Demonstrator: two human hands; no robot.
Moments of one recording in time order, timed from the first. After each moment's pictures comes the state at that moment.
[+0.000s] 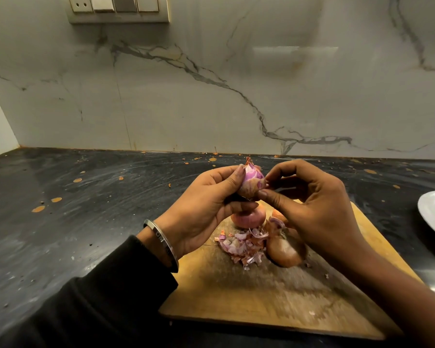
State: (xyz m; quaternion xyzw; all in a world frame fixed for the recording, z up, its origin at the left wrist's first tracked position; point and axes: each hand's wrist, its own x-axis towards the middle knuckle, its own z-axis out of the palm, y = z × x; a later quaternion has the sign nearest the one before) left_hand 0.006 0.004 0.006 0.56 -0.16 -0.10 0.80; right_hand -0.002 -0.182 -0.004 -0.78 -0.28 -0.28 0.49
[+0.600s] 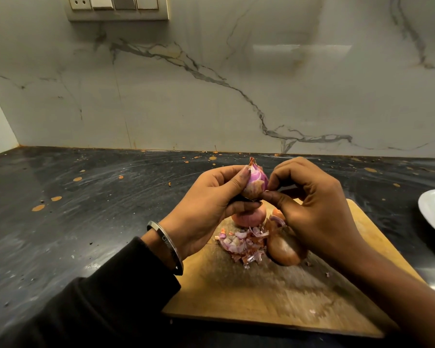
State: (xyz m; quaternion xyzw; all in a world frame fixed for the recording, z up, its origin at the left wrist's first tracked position) left_hand 0.001 -0.002 0.006 0.60 -0.17 -0.07 0.78; right_hand -0.002 -0.181 -0.004 -0.80 -0.30 -0.30 0.42
